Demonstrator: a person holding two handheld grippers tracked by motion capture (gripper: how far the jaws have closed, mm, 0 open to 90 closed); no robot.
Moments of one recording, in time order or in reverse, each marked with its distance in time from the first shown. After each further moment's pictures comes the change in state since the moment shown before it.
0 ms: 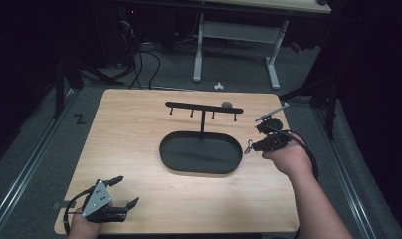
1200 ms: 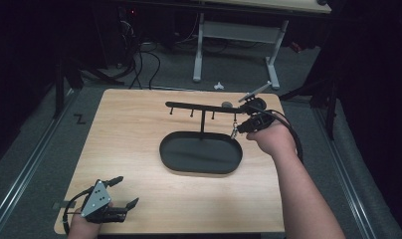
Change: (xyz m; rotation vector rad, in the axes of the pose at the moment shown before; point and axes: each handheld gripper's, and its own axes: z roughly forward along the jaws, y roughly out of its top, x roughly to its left) left arm 0.000 0.000 -0.001 0.000 -0.010 -0.006; right arm 0.025 0.058 -0.010 -0.049 0.012 -0.049
